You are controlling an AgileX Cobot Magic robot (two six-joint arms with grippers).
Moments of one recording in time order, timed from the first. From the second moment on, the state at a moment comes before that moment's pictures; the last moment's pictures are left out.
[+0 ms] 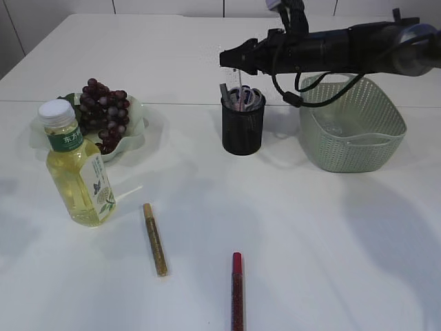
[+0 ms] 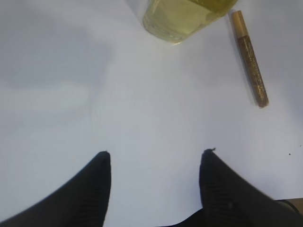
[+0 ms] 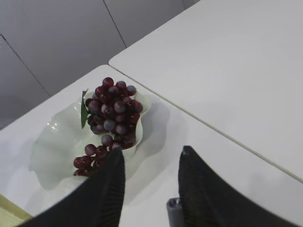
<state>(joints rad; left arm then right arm) -0.12 1.25 -0.94 -0.16 1.02 -0.10 0.11 2.38 -1.95 1.56 0.83 -1.54</state>
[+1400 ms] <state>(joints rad) -0.12 1.25 -0.94 -0.14 1.04 -0.10 0.56 1.63 -1.13 0.29 1.02 0.13</state>
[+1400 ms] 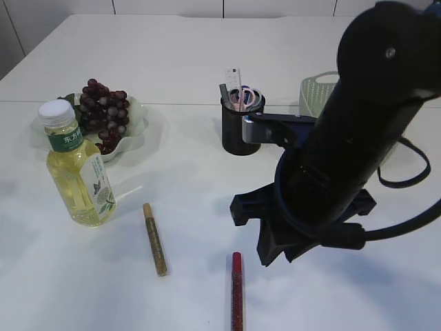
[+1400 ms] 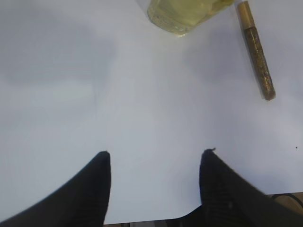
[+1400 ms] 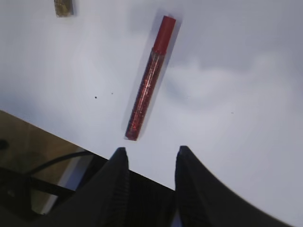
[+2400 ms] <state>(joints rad) -0.12 1.25 -0.94 -0.14 0.99 -0.10 0.66 1.81 -1.10 0.27 0.80 0.56</state>
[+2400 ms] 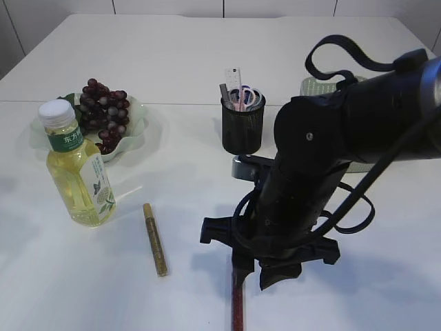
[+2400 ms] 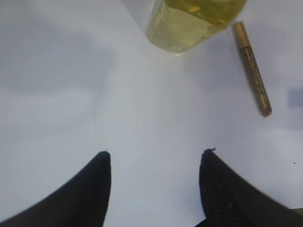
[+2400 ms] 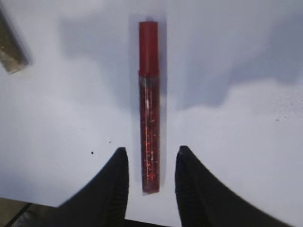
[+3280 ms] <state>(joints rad) -0.12 1.25 -0.94 -0.14 0.98 -0.10 0.71 1.94 -1.19 0.12 0.78 0.75</state>
